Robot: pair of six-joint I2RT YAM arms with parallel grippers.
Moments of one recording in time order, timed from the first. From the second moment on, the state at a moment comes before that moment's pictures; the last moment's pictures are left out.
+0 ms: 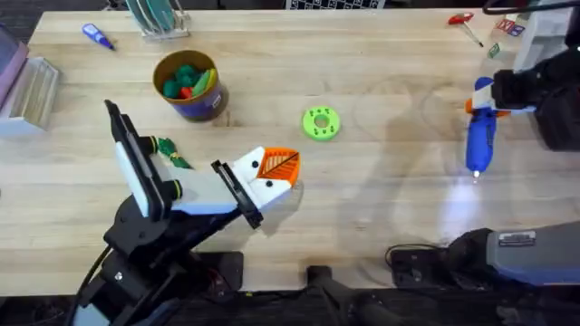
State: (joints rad) left arm -0.61 0.01 0.01 -0.06 0.35 -0.11; right arm -0.43 1.62 1.19 -0.90 -0.07 -0.34
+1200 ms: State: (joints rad) left arm -0.61 0.01 0.01 -0.06 0.35 -0.11; right arm 0.03 0.81 0.86 -0.47 -0.08 0.00
